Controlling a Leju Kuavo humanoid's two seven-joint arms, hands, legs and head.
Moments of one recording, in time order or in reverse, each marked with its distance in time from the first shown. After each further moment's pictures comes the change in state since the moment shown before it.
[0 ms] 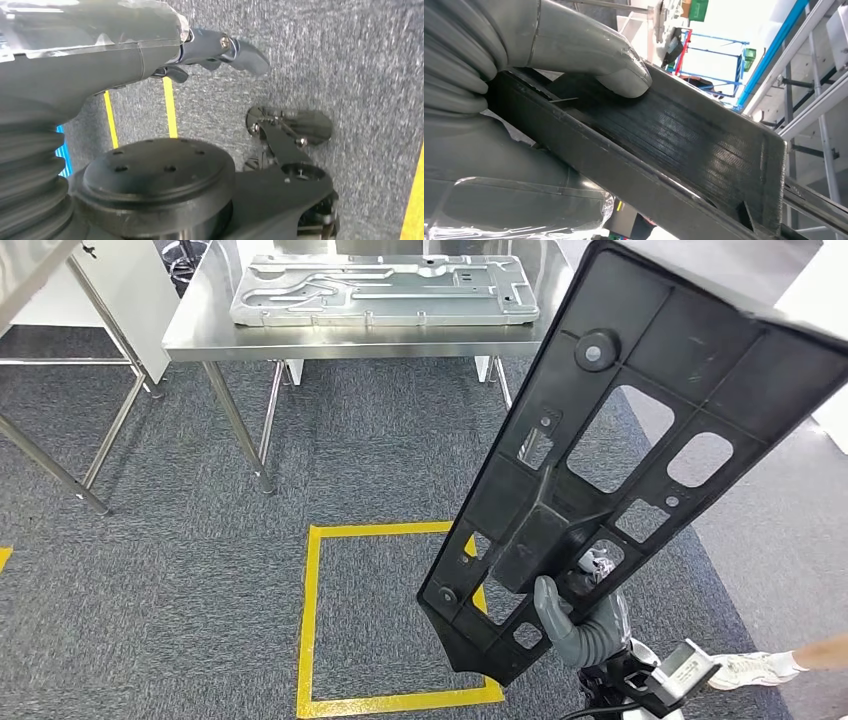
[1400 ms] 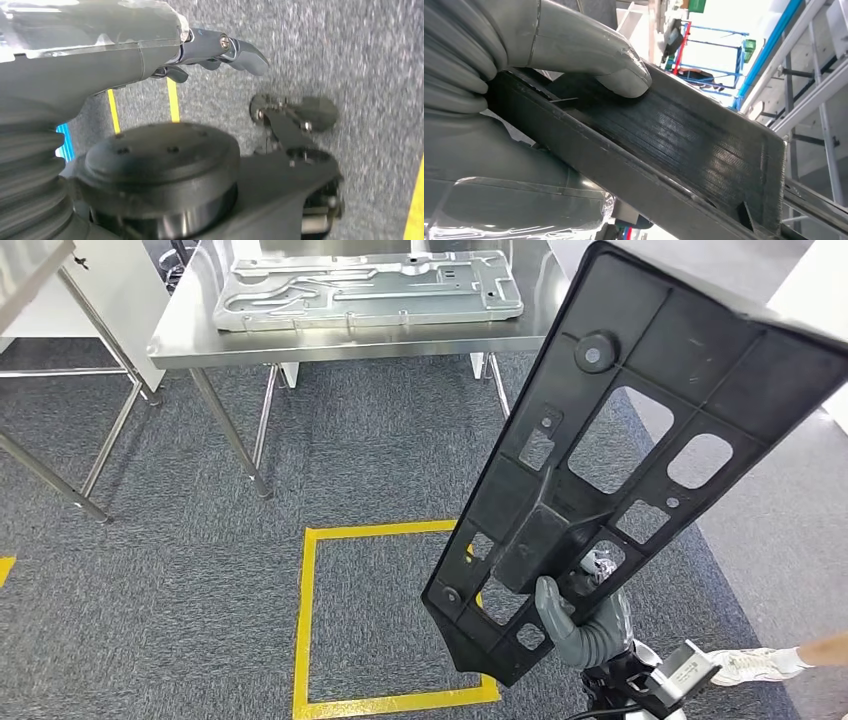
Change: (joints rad) left arm 0.001 -0.008 0.000 0.000 0.007 -0.009 0.012; right arm 0.007 -0.003 0.000 -0.011 0.010 0.001 0.007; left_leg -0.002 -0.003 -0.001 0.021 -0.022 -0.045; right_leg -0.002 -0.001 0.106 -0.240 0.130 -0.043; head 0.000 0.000
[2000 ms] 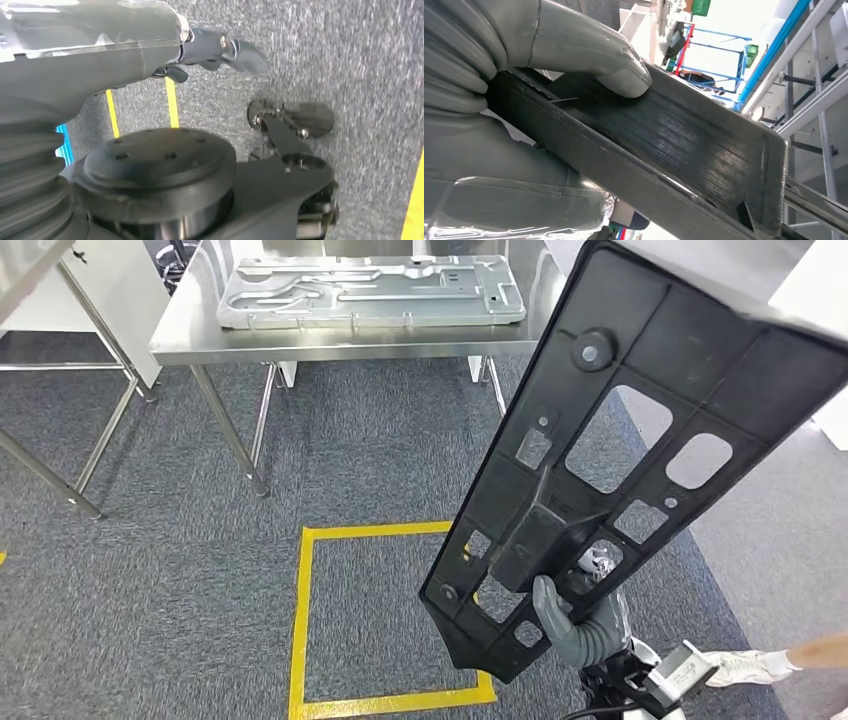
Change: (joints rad) left arm -0.002 -0.003 0.000 0.000 0.003 -0.008 -0.003; right arm -0.007 -0.004 0.000 0.001 0.013 -0.014 -0.002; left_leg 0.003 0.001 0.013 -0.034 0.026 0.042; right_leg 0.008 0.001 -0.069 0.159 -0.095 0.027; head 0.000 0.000
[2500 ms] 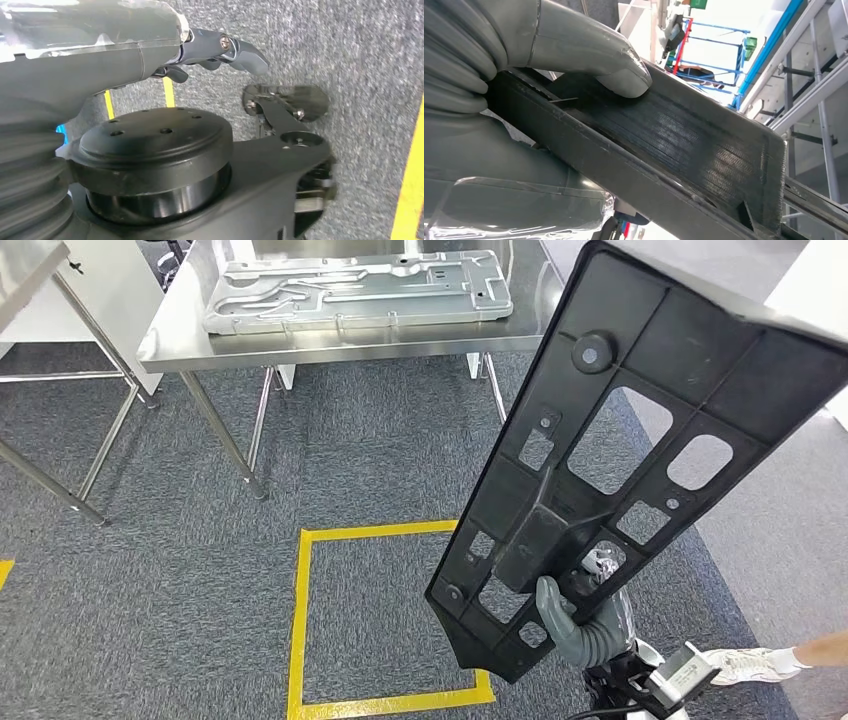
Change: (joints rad) left arm -0.002 0.000 0.000 0.000 0.008 -0.012 -0.007; right arm 0.003 -0.007 0.001 -0.006 0.003 -0.006 -0.001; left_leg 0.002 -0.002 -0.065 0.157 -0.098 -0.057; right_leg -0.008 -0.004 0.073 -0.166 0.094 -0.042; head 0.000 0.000
